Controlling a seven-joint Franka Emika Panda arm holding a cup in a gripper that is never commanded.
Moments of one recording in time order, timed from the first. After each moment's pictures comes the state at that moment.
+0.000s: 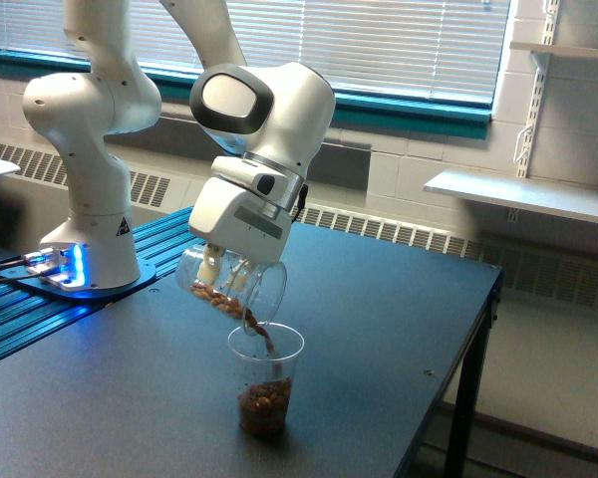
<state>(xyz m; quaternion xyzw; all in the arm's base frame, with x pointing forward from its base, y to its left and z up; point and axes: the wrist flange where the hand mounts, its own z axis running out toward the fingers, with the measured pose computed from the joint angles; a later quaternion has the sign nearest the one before) 0.451 -0.191 0.277 0.89 -0.38 0.02 0.25</state>
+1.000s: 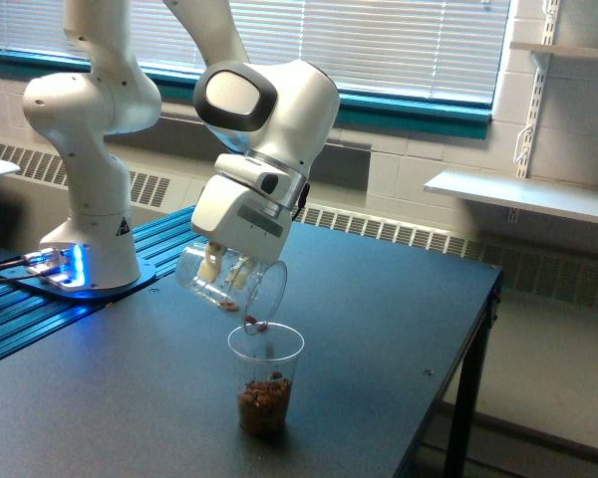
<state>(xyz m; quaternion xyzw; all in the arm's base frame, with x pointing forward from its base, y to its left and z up) 0.455 -0.194 0.281 0.89 -0.37 0.01 0.26</state>
